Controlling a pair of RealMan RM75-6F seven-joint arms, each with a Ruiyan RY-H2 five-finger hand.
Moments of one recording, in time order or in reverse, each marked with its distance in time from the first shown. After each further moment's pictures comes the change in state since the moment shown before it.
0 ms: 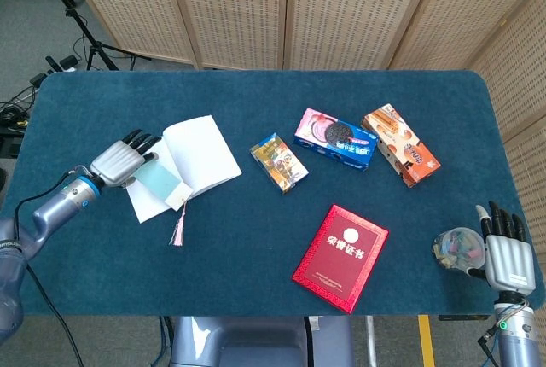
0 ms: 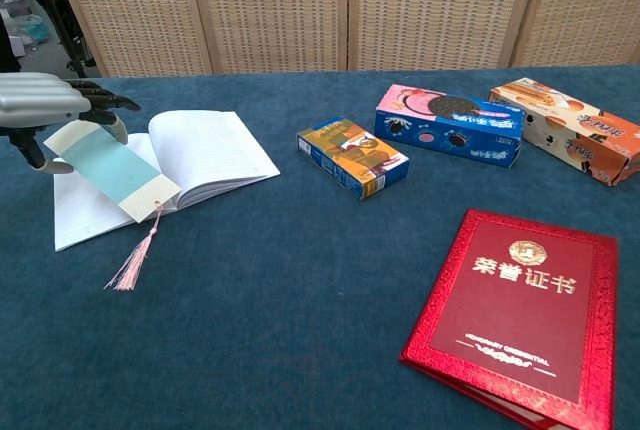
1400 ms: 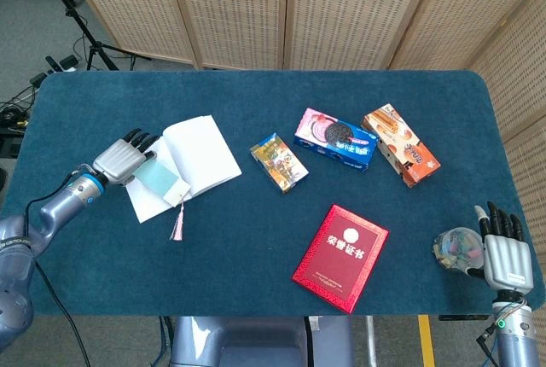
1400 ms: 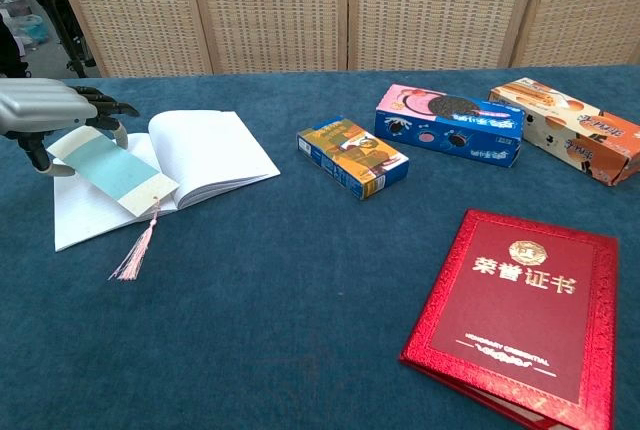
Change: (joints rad) left arm -0.022 -0.038 0.021 0.042 -0.014 -0.087 0.009; right arm 0.008 -0.010 -0.002 0.014 0.012 -0.014 -0.006
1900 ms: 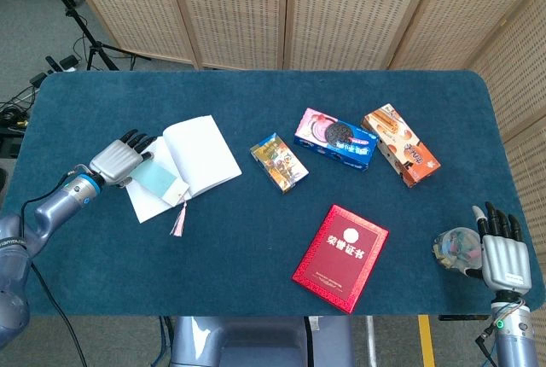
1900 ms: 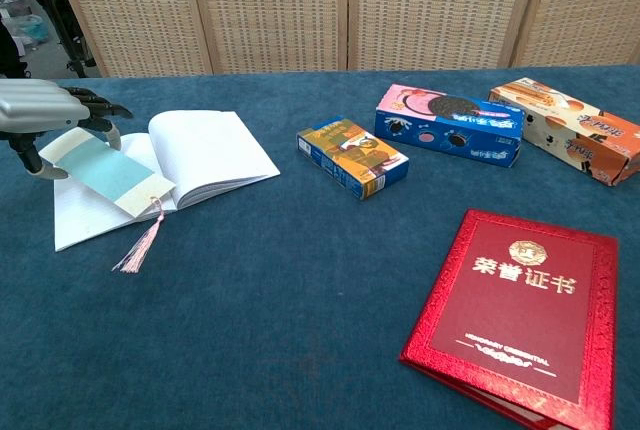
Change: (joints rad) left arm 0.013 0.018 0.015 -0.006 0.007 0.006 -0.005; right arm 0.001 -0.004 -0.004 -0.002 -0.005 0.002 -0.008
